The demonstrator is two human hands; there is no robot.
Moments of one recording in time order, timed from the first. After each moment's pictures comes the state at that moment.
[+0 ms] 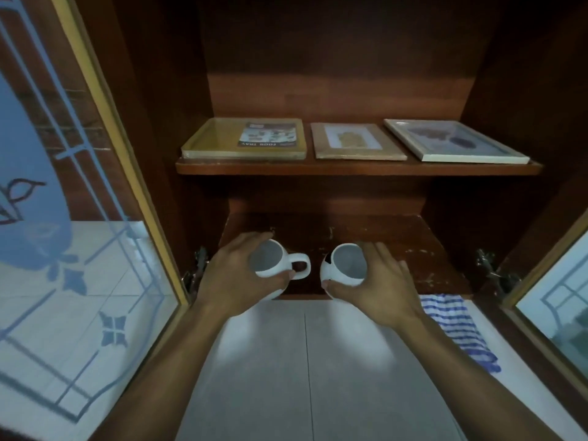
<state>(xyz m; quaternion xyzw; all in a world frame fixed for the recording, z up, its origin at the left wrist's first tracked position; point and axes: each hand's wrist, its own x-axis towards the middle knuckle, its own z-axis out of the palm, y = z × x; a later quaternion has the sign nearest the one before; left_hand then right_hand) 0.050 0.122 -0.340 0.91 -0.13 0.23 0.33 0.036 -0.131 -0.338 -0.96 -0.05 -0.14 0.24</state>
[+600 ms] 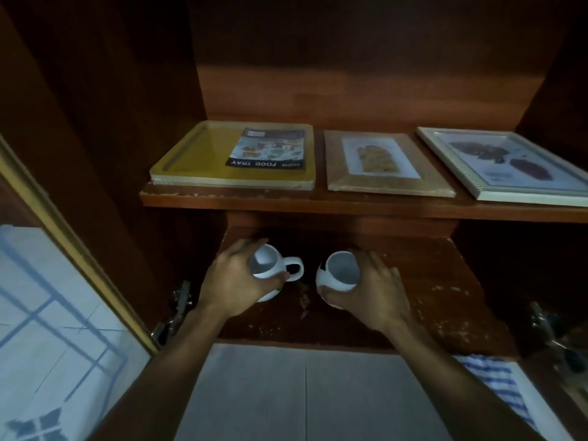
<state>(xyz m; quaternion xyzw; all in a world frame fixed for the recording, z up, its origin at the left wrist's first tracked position) 0.156 0.126 -0.364 0.92 -0.06 0.20 0.33 0.156 -0.124 -0.364 -0.96 -0.06 -0.12 0.23</state>
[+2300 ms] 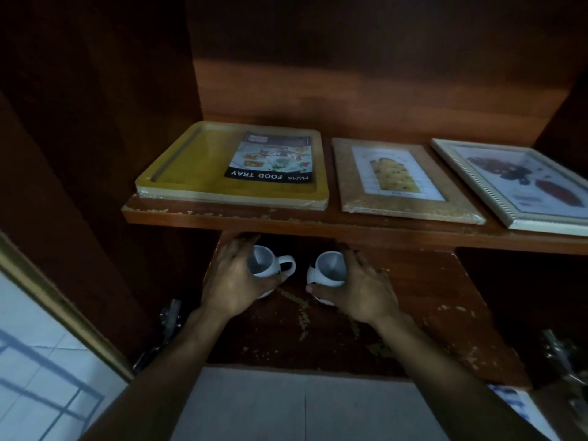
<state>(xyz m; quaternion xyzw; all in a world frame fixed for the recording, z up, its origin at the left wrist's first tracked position) 0.205 0.129 -0.386 0.92 -0.04 0.21 0.32 0.201 -0.104 -0.355 -0.98 -0.05 -0.02 0.19</state>
